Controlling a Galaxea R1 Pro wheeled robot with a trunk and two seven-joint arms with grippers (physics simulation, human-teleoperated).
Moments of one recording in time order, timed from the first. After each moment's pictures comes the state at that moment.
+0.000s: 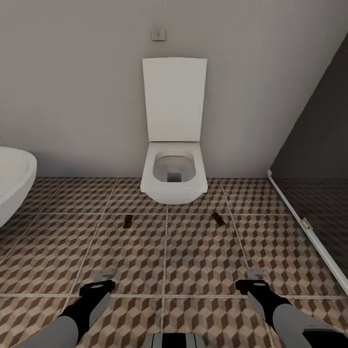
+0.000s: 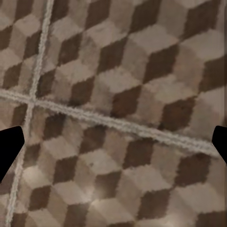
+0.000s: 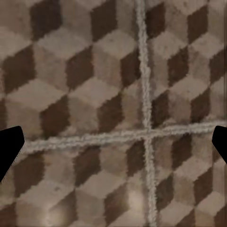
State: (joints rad) left arm -0.62 0.07 -0.31 -0.37 0.40 0.17 0.45; right arm -0.73 -0.09 0.02 -0.13 0.00 0.09 -0.17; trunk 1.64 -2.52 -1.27
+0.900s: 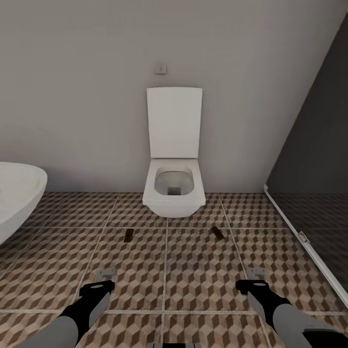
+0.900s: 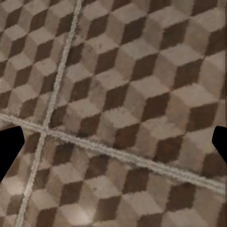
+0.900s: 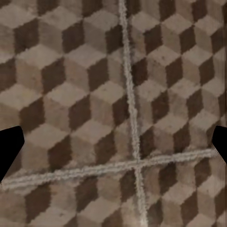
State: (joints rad) left arm -0.62 0.07 -0.31 -0.37 0.41 0.17 0.45; right arm -0.73 -0.09 0.02 -0.13 0.00 0.09 -0.17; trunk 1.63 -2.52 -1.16
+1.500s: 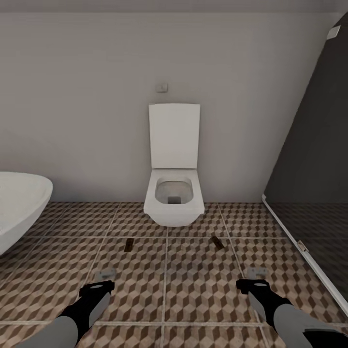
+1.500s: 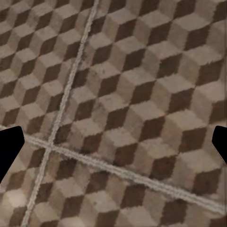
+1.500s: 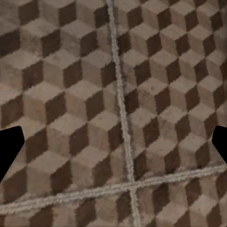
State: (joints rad) left arm -0.62 0.07 -0.31 -0.37 0.41 0.17 0.45; right arm -0.73 -0.09 0.02 -0.13 0.00 0.07 -0.17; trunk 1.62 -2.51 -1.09
